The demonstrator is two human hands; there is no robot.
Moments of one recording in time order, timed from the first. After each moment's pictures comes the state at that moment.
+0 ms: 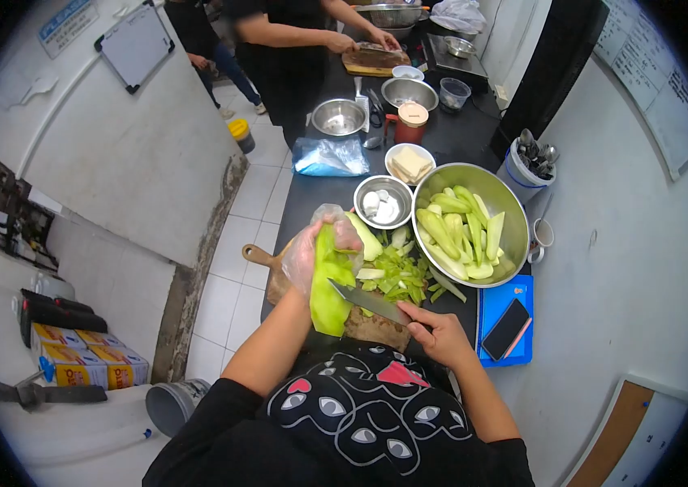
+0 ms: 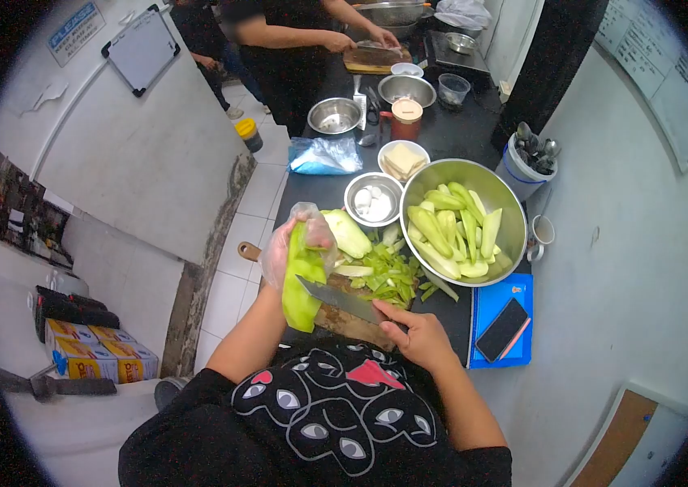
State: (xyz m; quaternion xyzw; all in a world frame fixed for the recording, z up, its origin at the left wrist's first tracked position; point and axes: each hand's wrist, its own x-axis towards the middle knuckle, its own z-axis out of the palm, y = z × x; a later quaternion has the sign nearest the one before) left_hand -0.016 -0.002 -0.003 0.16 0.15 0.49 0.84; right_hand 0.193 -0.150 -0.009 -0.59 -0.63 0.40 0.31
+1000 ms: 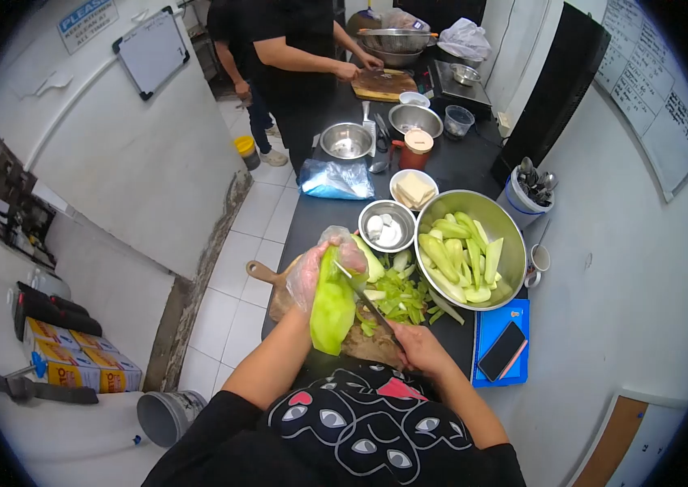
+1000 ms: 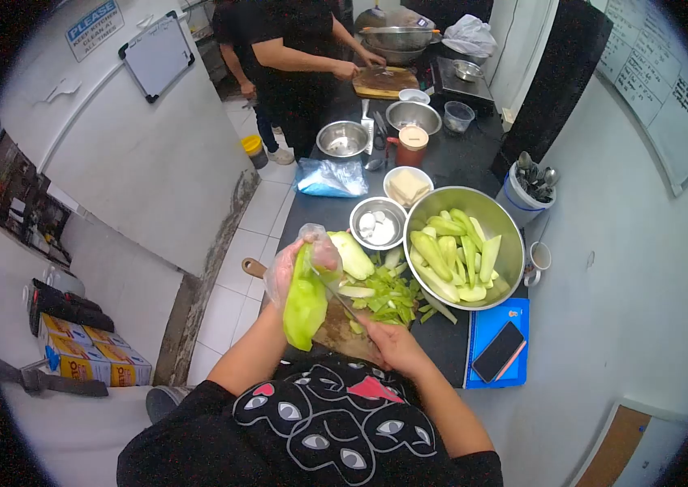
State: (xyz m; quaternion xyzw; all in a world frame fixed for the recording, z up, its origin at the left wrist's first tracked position) left_hand -0.025 -0.001 -0.015 0.18 0.16 0.51 0.83; right_hand 0.169 -0.126 -0.020 -0.56 -0.47 0.63 0.27
